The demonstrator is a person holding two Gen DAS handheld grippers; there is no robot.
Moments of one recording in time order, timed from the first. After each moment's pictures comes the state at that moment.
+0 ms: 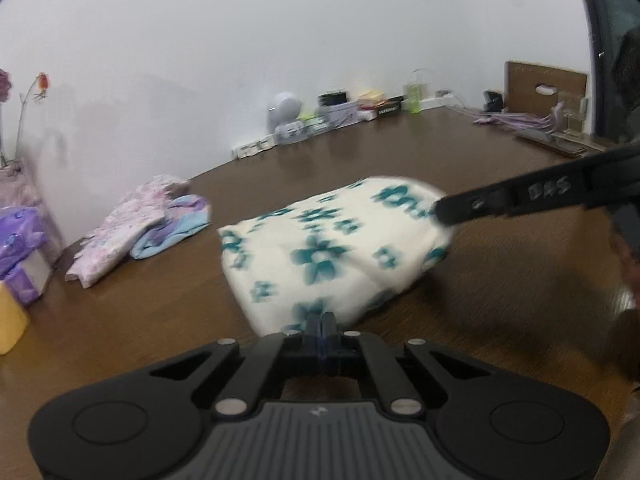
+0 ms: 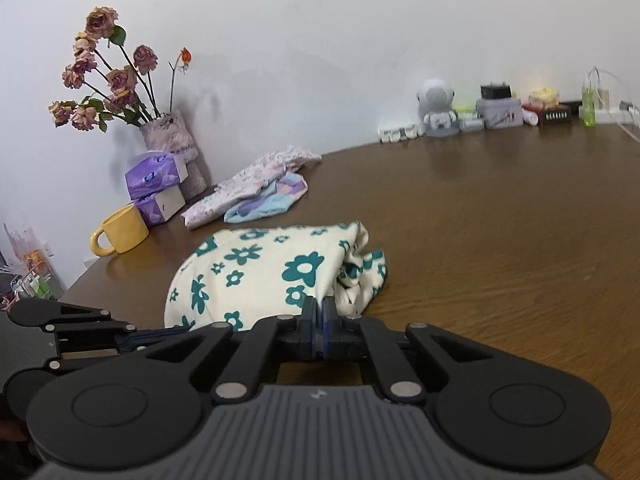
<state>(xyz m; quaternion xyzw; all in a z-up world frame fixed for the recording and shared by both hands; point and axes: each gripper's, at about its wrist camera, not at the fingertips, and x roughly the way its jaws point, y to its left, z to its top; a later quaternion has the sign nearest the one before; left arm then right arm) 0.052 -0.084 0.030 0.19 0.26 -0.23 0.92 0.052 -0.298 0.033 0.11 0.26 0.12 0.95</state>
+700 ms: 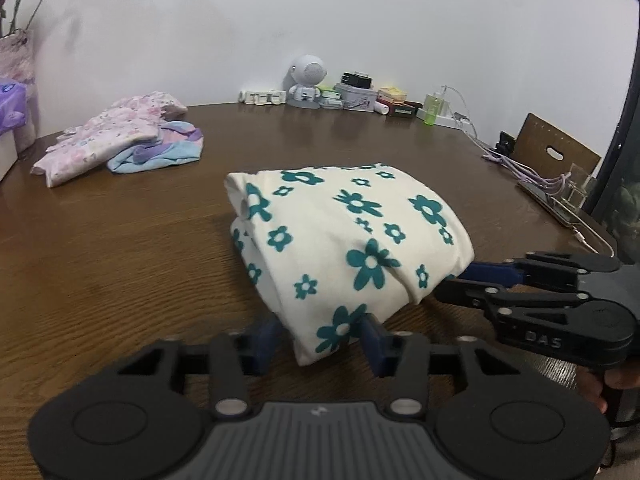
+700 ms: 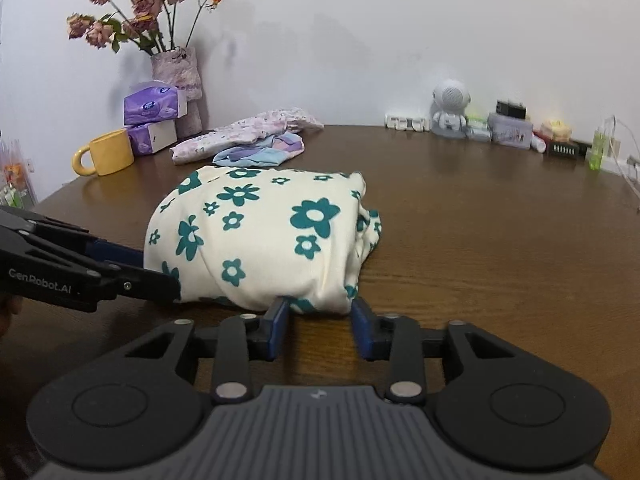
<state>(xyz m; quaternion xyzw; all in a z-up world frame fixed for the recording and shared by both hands) 0.088 -0.064 0.026 0.02 0.35 -0.28 0.89 0.052 -0.281 0.010 -0.02 0.28 0.12 0.95</state>
